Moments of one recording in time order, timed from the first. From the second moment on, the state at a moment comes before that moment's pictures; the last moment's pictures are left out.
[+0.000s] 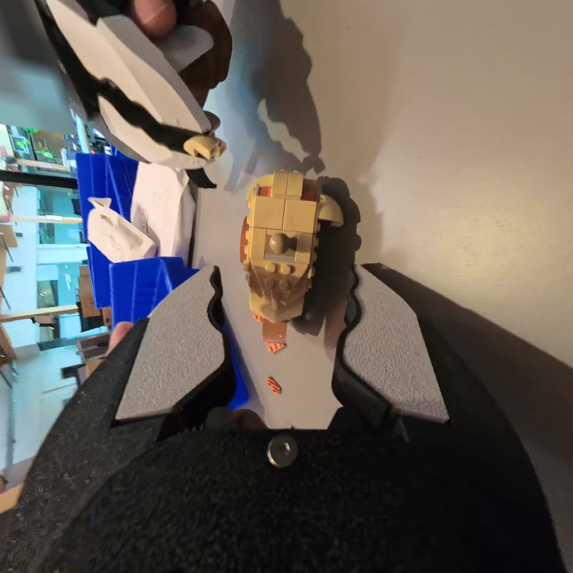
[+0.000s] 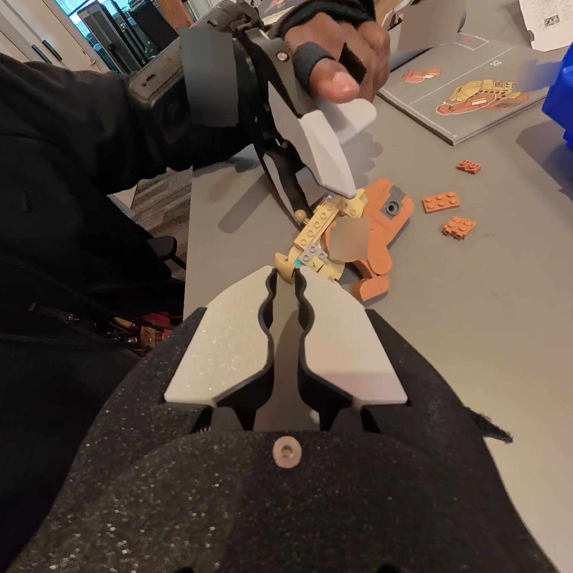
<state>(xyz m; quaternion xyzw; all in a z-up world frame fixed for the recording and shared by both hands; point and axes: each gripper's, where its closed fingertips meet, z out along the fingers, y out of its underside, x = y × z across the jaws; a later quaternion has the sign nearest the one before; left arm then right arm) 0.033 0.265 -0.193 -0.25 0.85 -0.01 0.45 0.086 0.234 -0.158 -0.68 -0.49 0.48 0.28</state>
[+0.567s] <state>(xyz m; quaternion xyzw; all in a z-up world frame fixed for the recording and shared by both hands) 0.036 0.264 -0.191 -0.28 0.88 -0.06 0.39 0.083 0.233 -0.155 -0.66 -0.48 0.52 0.24</state>
